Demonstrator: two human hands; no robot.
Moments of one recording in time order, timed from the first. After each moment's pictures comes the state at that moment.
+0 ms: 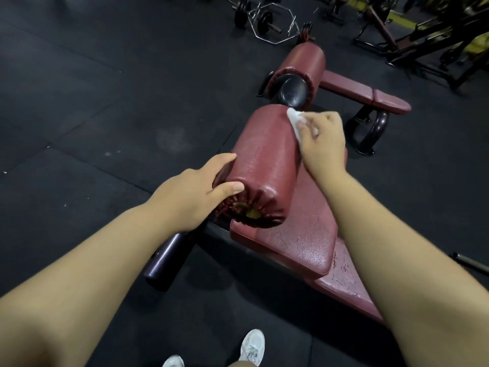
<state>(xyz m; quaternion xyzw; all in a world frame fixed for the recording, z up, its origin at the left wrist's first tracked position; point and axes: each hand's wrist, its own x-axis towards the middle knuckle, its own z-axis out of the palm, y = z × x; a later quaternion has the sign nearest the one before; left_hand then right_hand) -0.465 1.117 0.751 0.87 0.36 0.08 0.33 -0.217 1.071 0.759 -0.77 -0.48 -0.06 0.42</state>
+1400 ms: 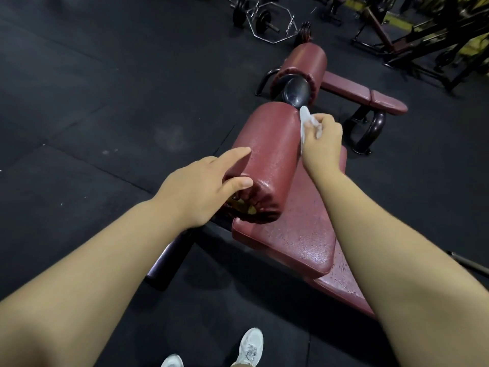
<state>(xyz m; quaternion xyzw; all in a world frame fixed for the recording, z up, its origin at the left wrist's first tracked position) -0.461 1.121 0.757 0.90 0.32 0.12 0.27 -0.212 1.091 0.746 -0.79 -0.38 -0.01 0.49</state>
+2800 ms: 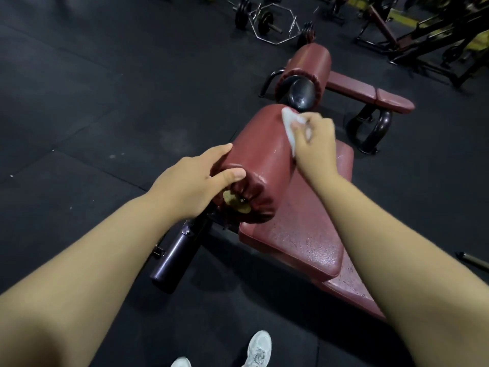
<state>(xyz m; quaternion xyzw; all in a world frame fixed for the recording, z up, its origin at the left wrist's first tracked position) -0.472 1.140 0.754 0.84 0.38 0.12 0.37 -0.238 1.091 0.750 -0.76 -0.47 -0.04 0.45</state>
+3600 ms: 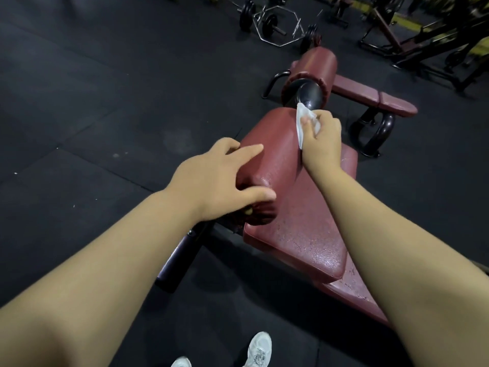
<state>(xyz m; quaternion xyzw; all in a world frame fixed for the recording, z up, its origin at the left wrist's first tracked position) -0.467 1.128 0.777 0.90 0.33 0.11 0.26 -0.234 1.104 0.751 -0.78 -0.42 -0.01 0.47</state>
